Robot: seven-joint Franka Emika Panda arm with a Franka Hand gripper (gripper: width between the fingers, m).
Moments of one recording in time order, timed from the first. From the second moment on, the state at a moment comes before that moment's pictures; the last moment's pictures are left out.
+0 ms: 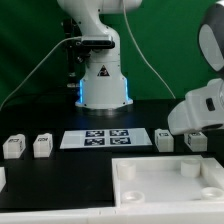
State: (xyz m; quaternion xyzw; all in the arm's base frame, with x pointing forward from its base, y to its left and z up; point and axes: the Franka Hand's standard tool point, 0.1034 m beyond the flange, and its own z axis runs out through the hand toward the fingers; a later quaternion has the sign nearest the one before) arm 0.415 0.197 0.032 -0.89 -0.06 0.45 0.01
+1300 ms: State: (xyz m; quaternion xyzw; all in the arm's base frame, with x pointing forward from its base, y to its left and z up) arm 0.383 0.191 0.006 -0.89 -0.07 0.45 0.00
